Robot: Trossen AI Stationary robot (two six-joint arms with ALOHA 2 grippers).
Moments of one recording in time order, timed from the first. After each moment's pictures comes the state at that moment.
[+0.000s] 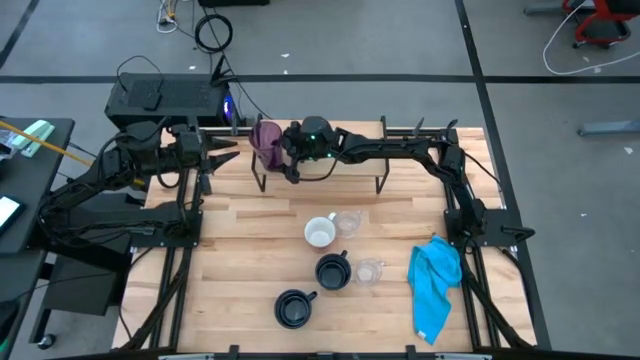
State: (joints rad) left arm 0.34 0.67 1.04 -0.50 0.00 0.20; right arm -0.33 2.12 1.67 0.11 -0.24 -0.14
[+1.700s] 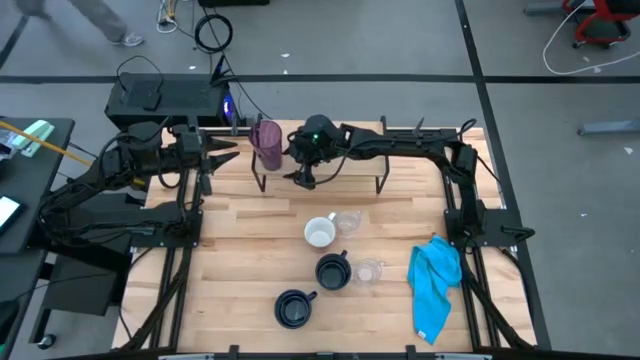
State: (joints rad) left arm 0.34 0.67 1.04 -0.52 -0.01 0.19; right arm -0.32 2.01 1.67 -0.24 -0.28 -0.26
